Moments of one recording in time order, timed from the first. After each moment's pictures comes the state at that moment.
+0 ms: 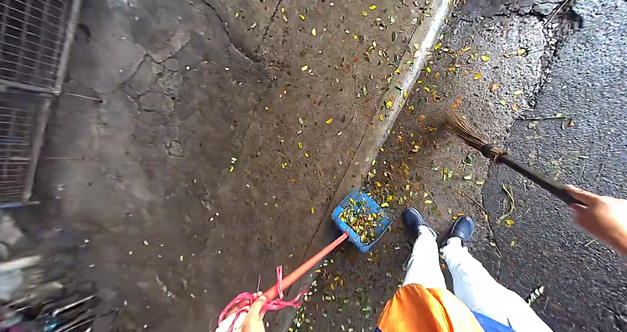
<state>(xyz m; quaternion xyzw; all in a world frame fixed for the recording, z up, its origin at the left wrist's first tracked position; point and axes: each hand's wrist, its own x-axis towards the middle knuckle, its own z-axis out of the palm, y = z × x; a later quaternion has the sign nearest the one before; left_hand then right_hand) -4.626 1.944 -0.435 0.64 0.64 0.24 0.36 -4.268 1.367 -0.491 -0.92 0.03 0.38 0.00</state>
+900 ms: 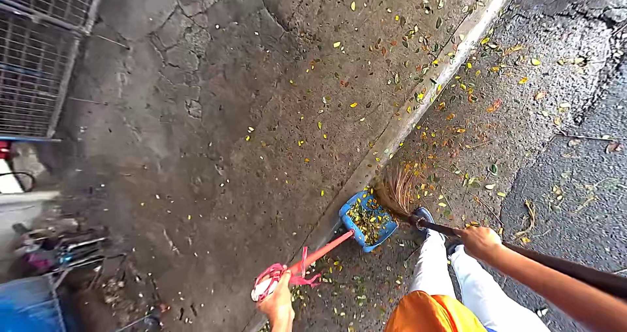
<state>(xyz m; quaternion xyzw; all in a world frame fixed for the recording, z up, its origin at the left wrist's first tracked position) -4.625 1.943 -0.477 0.62 0.68 0.25 0.31 -4.334 1.599 -0.575 -0.73 -0.22 0.64 -0.07</state>
